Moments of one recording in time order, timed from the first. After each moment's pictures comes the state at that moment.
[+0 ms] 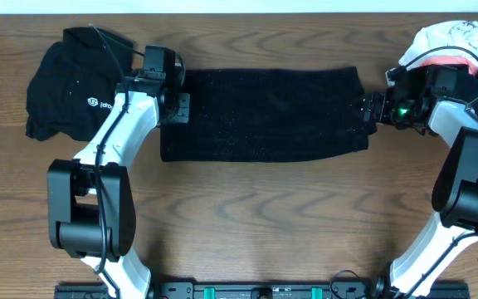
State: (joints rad) left arm -0.13 1.87 1.34 -0.67 -0.01 -0.04; right arm -0.27 2.07 1.27 -0.38 -0.74 -0.08
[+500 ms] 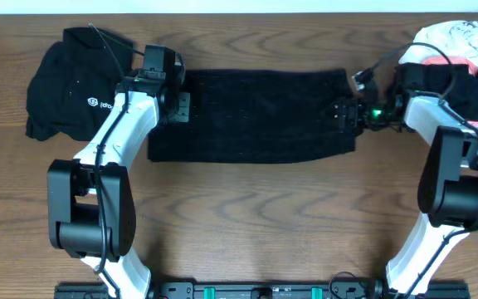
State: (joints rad) left arm -0.13 1.87 1.34 -0.66 -0.01 -0.04; right arm -0.11 2.07 1.28 -0.49 -0.79 -0.11
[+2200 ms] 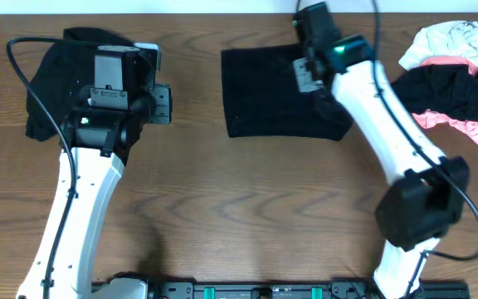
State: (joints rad) left arm -0.13 1.38 1.33 -0.80 -0.01 -0.04; right arm 0.39 1.99 1.84 -0.96 0.33 0.11
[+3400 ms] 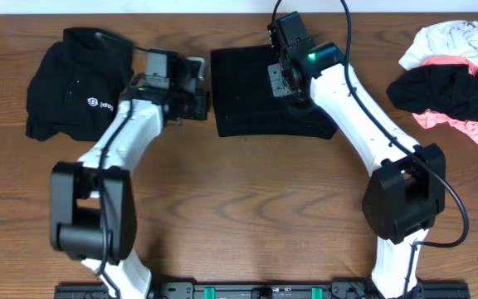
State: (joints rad) left arm -0.17 1.86 1.26 -0.42 0.41 -0.04; right arm 0.45 2.06 1.84 -0.88 0.17 0.21
